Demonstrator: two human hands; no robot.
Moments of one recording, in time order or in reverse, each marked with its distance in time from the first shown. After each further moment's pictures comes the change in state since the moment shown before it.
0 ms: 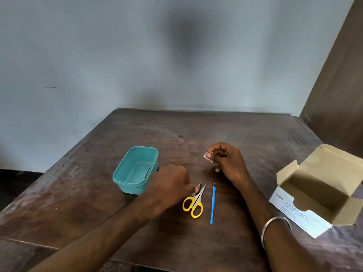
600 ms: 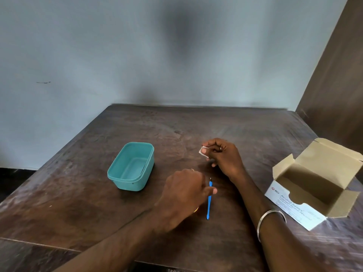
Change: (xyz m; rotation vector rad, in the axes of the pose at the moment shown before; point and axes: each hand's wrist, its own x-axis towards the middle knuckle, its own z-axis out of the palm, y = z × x) left_hand -0.005 0.036 0.030 0.057 0.101 0.082; right_hand -0.002 -0.004 0.001 -0.024 0.003 -0.001
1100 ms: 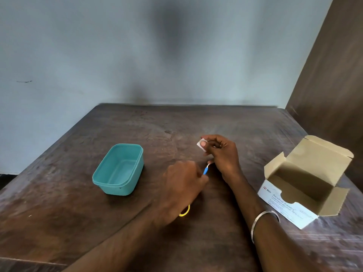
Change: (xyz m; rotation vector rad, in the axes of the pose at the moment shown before) left_hand 0.023 0.011 0.005 -0.169 0.189 -0.080; right_hand 0.005 0.004 -0.004 0.165 0.168 0.050
